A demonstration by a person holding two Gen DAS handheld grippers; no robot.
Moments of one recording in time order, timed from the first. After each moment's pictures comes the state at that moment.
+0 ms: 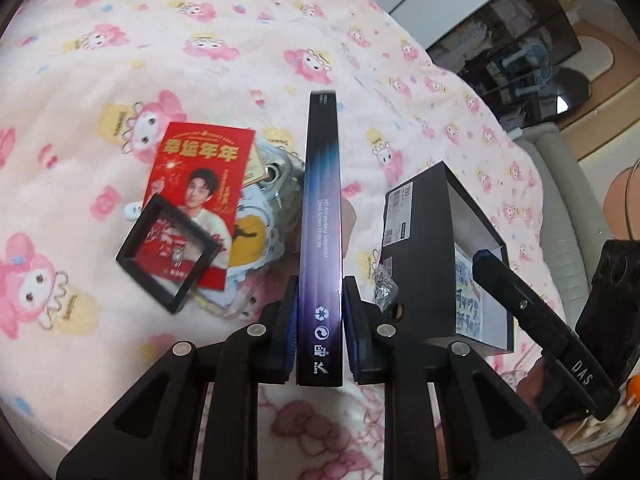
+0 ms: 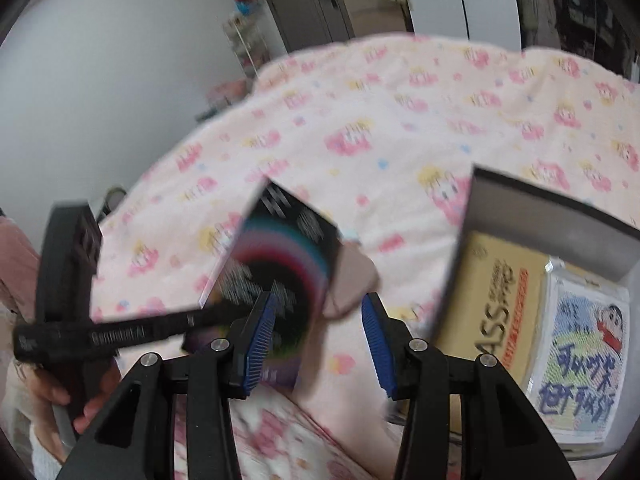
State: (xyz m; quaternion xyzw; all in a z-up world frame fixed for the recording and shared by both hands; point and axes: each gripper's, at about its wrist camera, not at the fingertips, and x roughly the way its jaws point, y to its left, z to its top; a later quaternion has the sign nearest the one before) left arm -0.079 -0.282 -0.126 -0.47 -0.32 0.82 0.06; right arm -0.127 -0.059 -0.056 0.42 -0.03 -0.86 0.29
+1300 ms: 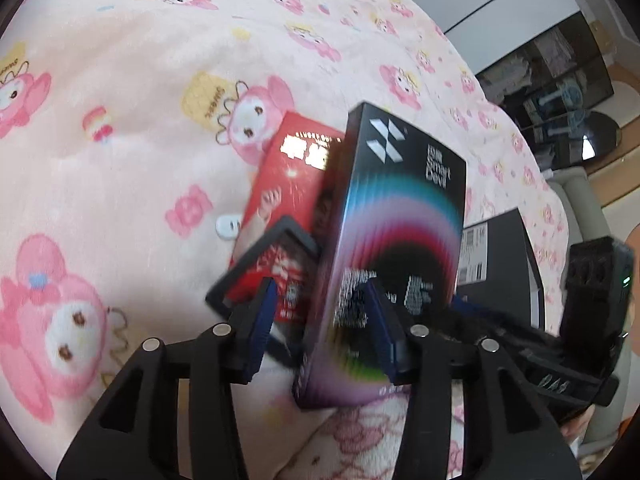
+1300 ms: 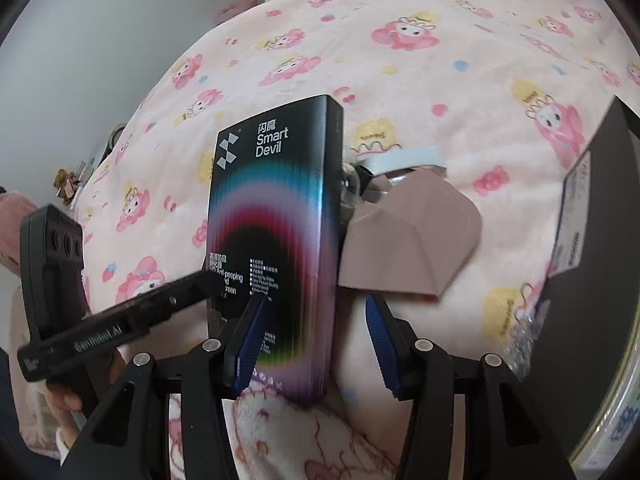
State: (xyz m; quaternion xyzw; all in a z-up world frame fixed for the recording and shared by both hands) left arm -0.089 -0.353 -0.197 -0.46 -0.36 0.81 0.00; right arm -0.177 -0.145 -0.151 0.57 0.01 -0.76 0.32
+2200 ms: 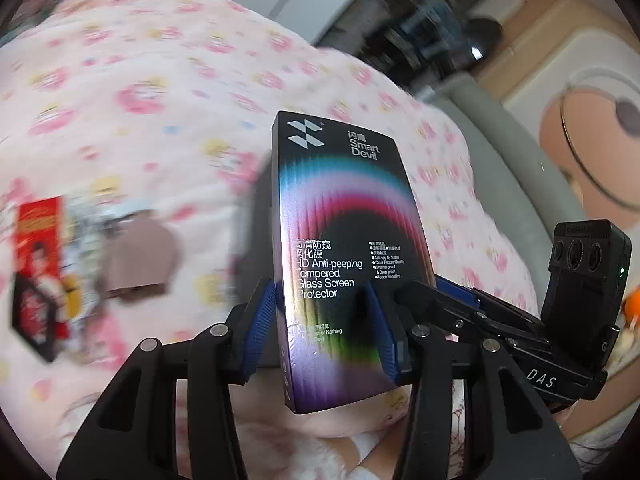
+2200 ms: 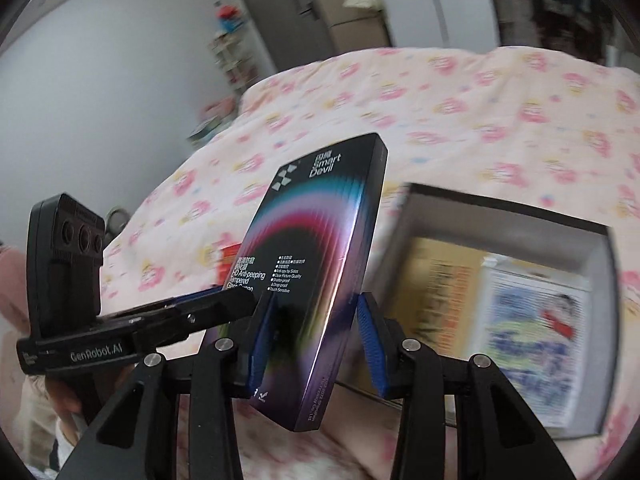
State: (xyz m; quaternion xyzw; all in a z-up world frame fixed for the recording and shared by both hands) left arm -0.127 -0.126 -0.053 -0.43 -0.23 0.84 0.21; right arm -0.118 0.053 -0.019 0.43 -0.06 -0.87 0.24
